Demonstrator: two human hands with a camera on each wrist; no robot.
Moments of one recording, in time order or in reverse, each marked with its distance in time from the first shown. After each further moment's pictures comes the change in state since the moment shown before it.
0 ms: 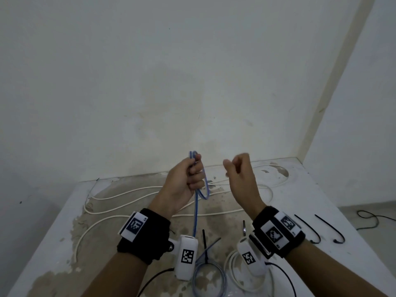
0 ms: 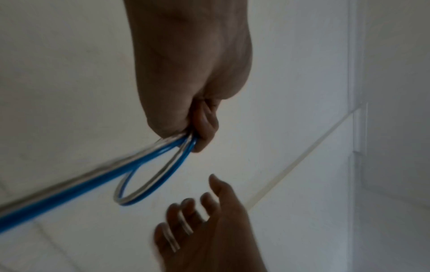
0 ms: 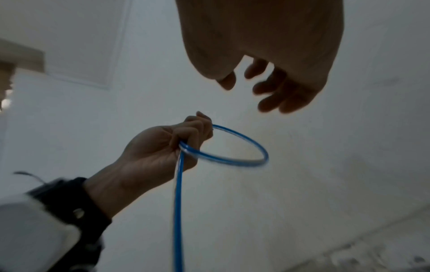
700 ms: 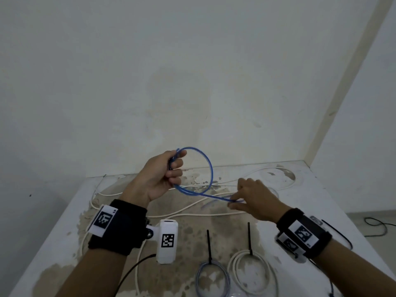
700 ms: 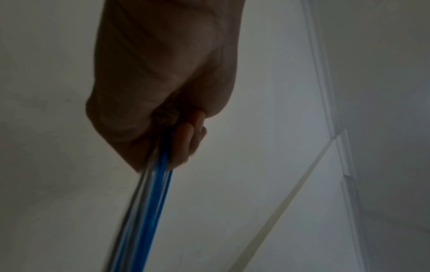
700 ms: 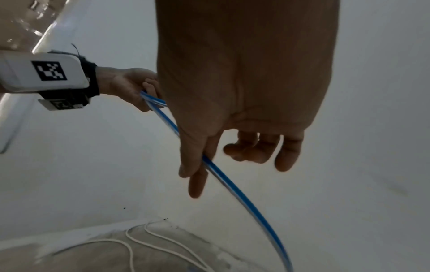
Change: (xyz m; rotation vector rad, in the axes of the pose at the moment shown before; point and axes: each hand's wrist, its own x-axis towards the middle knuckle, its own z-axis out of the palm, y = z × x) left_hand -0.025 0.058 -0.022 0.229 0.185 -0.063; right_hand 0.007 0.032 -0.042 -1.194 -0.815 -0.256
